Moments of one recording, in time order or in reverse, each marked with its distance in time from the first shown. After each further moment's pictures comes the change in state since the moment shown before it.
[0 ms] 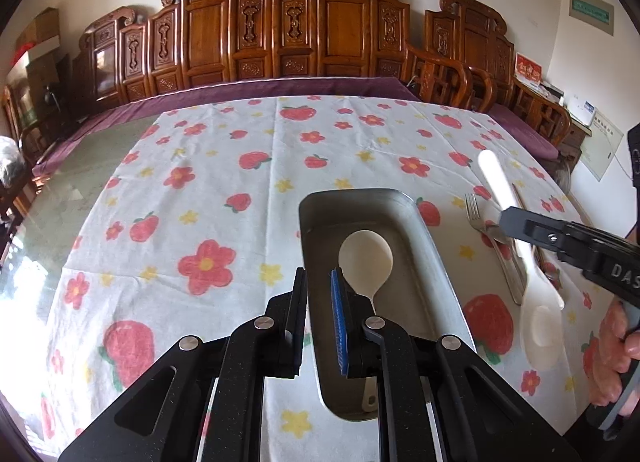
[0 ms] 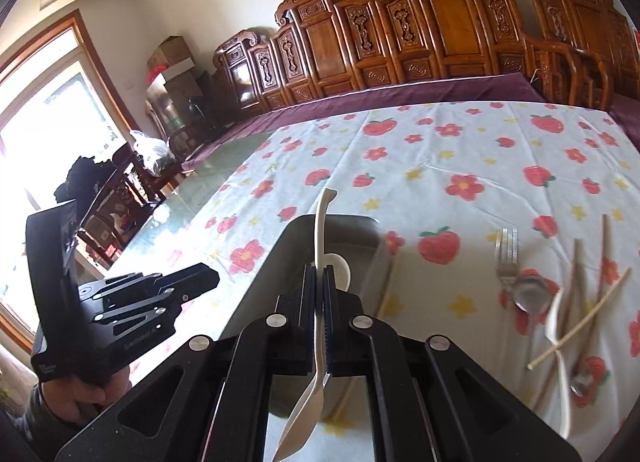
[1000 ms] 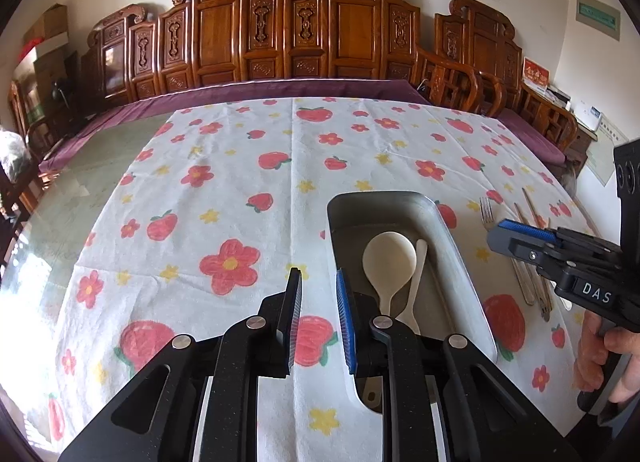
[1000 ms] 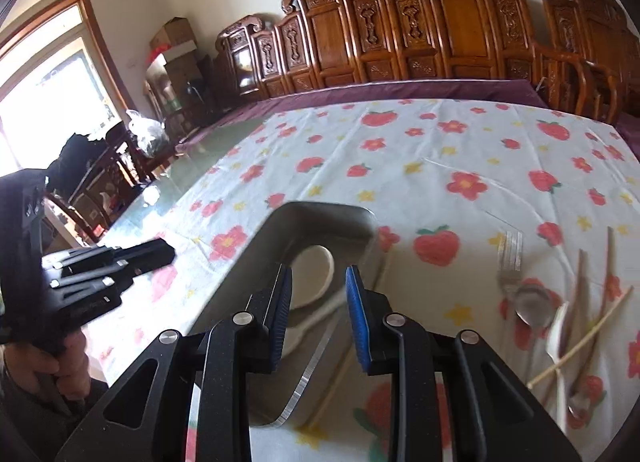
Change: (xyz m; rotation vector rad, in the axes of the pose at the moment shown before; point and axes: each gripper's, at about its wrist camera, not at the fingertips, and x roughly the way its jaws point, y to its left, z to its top) left arm -0.005 0.019 0.000 -0.012 -0.003 0.018; right arm 0.021 -0.012 -0.011 -0.070 0.034 -0.046
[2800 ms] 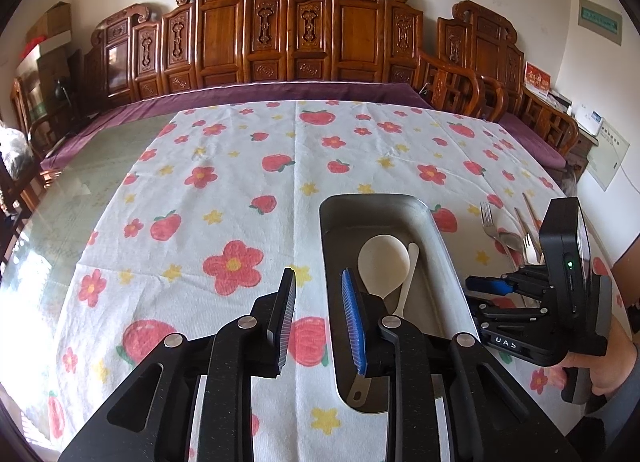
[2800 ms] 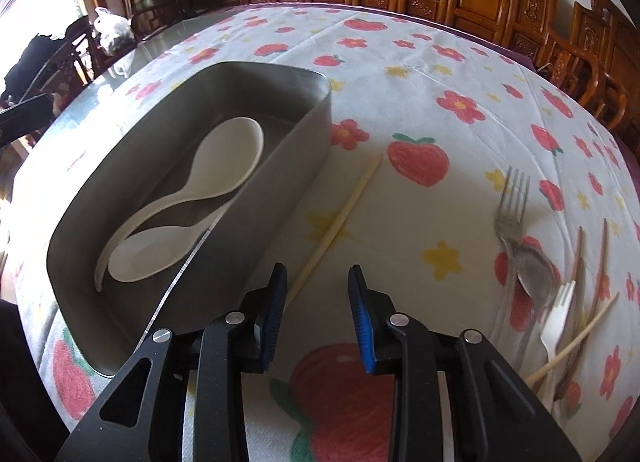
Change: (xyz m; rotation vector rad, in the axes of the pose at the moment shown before) left arm -0.003 0.003 0.000 -0.013 -0.005 0.006; right arm 0.071 -0.010 -0.035 -0.173 0.302 -0.214
